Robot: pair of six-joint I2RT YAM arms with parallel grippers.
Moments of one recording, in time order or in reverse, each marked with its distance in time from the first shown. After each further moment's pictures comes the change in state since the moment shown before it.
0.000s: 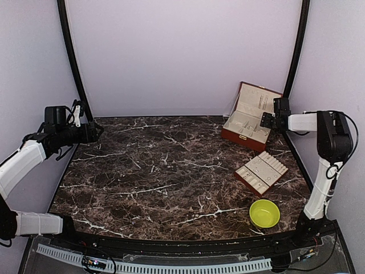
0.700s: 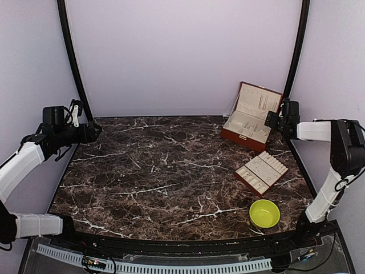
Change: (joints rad) left arm 0.000 -0.033 -0.009 0.000 -0.035 0.012; right arm 0.000 -0.228 -0.244 0.164 0.011 -0.008
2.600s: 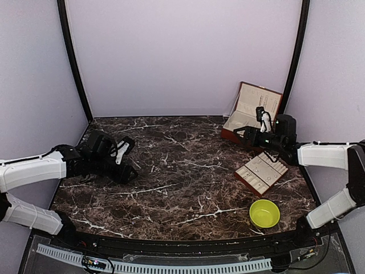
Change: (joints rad) left arm -0.586 0.128 -0.119 -0.078 -0.145 0.006; right arm 0.268 -0.335 -0.373 0.197 -0.604 0.102
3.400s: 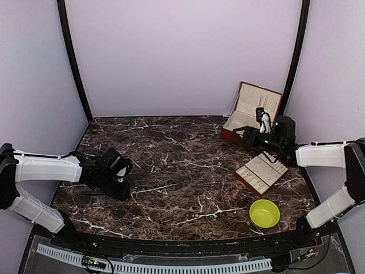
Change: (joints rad) left arm -0.076 0.158 -0.069 -0.155 -0.110 -0.299; right arm 0.002 0.040 -0.018 0.084 -0.012 0.047
